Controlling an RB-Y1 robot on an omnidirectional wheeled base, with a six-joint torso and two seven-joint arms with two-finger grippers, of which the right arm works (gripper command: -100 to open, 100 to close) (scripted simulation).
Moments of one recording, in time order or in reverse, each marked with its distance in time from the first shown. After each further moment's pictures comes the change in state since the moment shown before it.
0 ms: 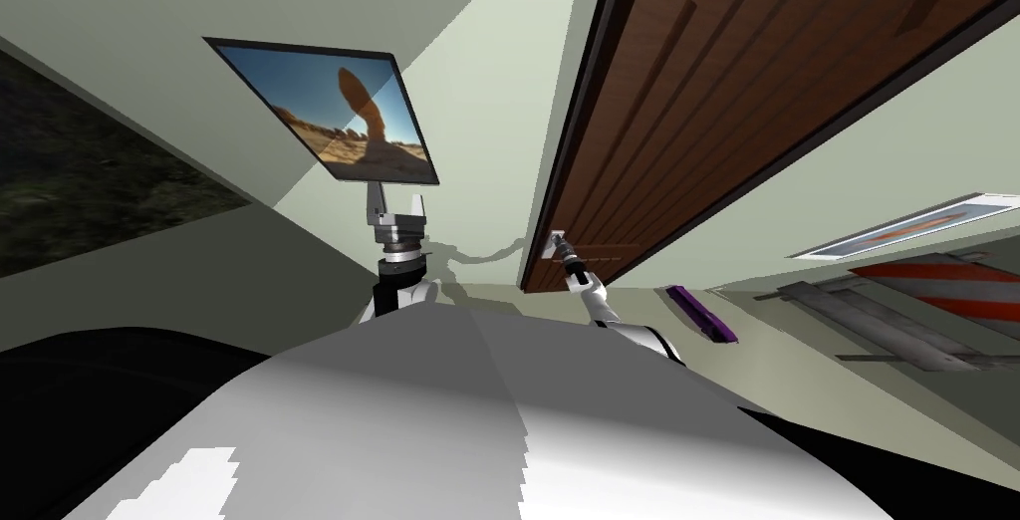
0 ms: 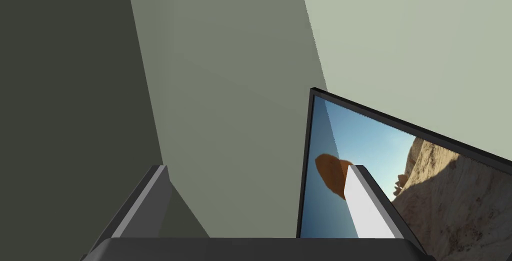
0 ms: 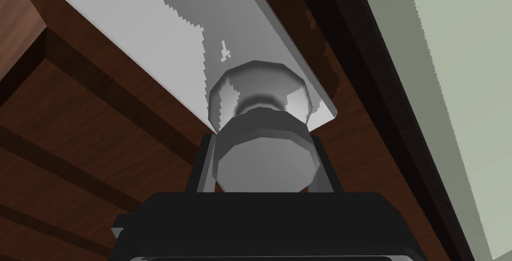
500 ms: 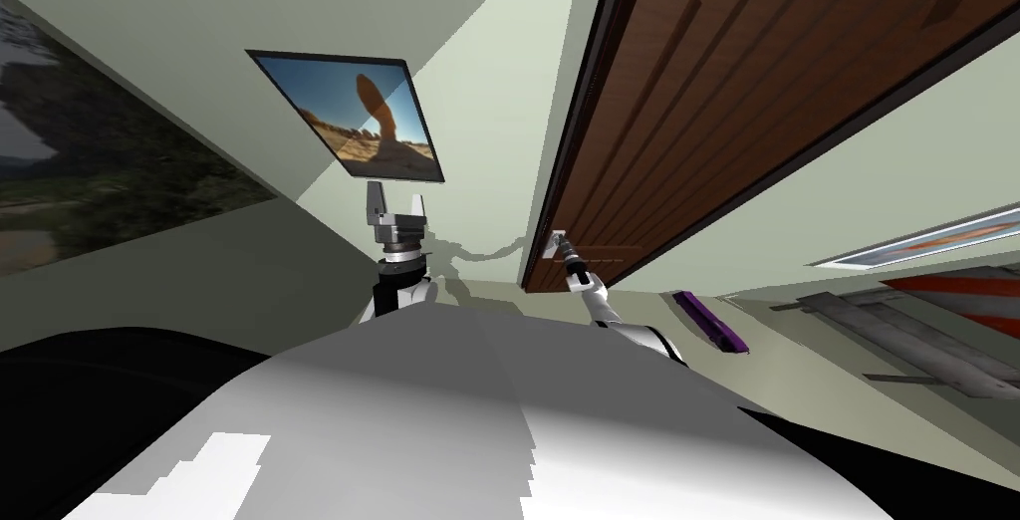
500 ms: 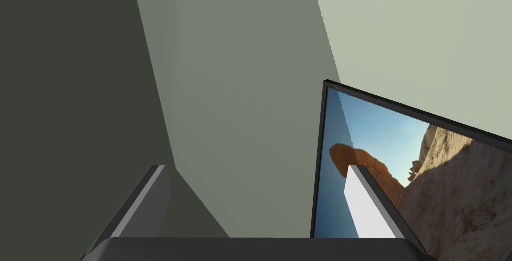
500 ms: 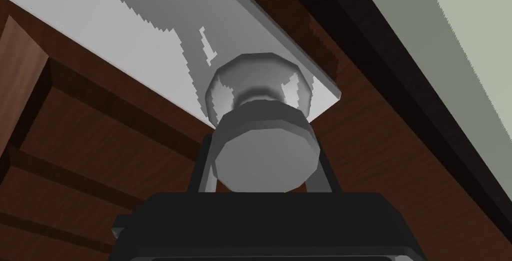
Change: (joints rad) arm 0.000 -0.011 0.015 0.001 -0.082 0.006 -0.122
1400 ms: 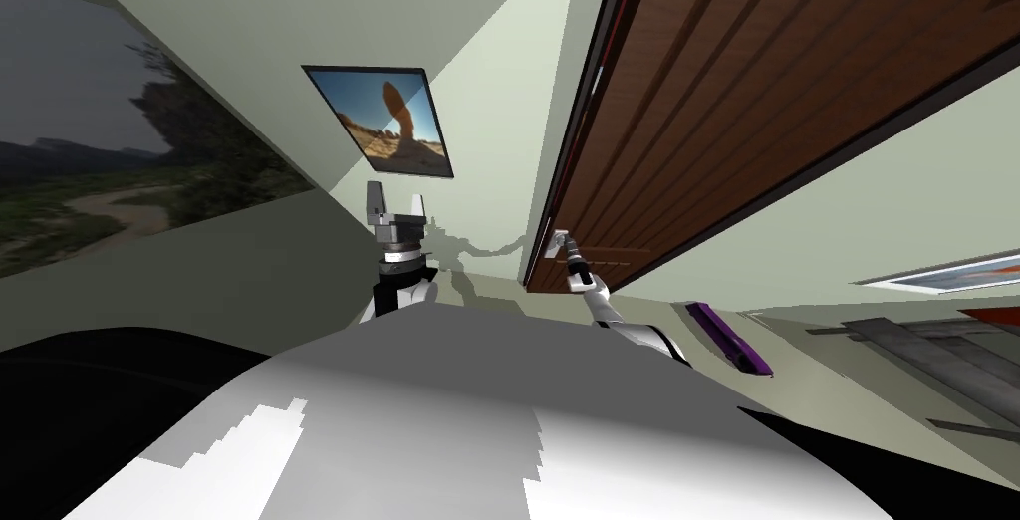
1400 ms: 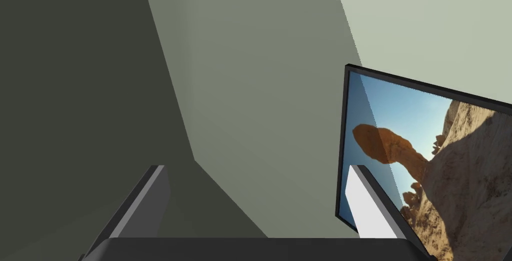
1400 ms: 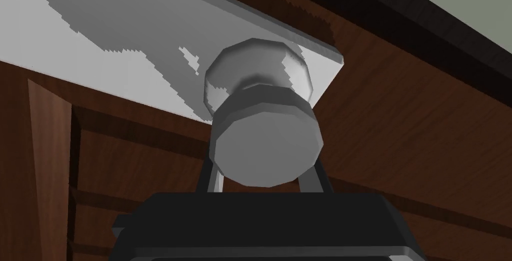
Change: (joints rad) arm -0.003 -0.020 0.025 0.016 -0.152 0.007 -0.210
